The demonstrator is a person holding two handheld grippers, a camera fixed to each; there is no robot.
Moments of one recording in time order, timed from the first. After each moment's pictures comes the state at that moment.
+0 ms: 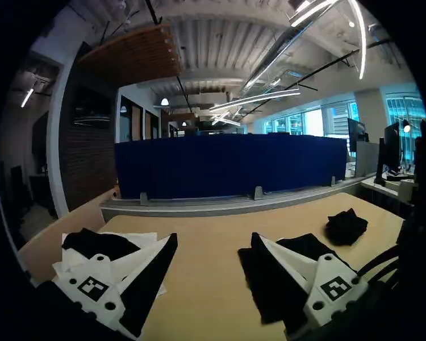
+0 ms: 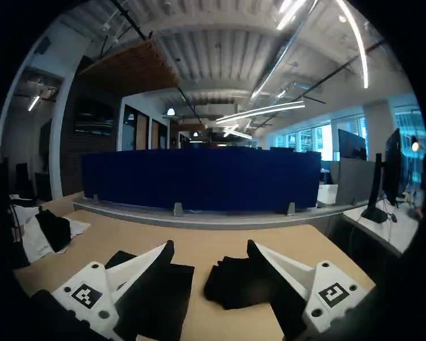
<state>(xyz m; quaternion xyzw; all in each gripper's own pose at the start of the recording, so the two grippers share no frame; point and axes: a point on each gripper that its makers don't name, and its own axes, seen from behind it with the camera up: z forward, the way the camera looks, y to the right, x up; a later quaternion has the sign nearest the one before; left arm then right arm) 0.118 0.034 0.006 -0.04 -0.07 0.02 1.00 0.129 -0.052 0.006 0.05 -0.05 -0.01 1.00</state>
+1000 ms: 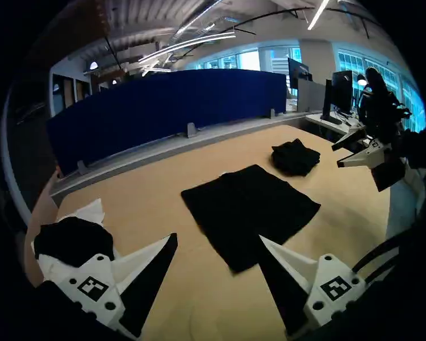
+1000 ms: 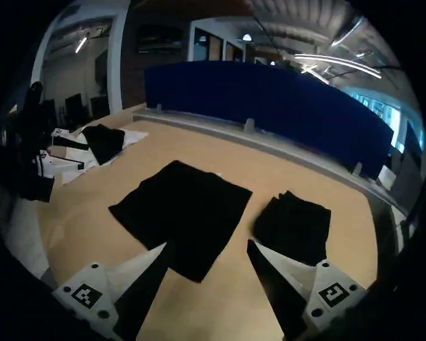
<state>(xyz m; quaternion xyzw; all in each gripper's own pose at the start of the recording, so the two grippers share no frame) 0.031 0.098 -0.030 -0.25 -0.24 0.10 0.93 0.018 -0.103 -0.043 0.26 -0.30 -0.11 0.91</state>
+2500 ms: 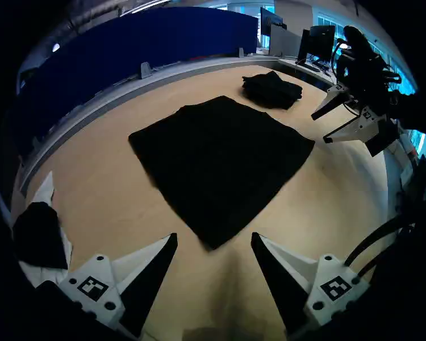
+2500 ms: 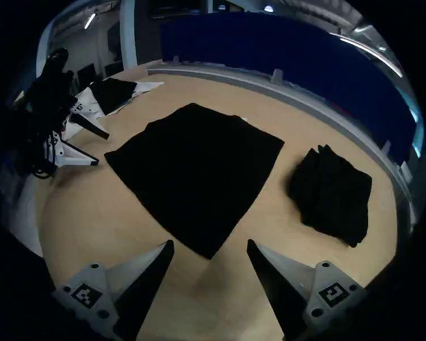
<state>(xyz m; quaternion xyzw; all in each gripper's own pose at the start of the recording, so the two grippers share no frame) -0.103 0.138 -0.032 -0.33 -0.38 0.16 0.85 -0.093 -0.105 -0.061 0.31 -0.40 -0.14 0.85</state>
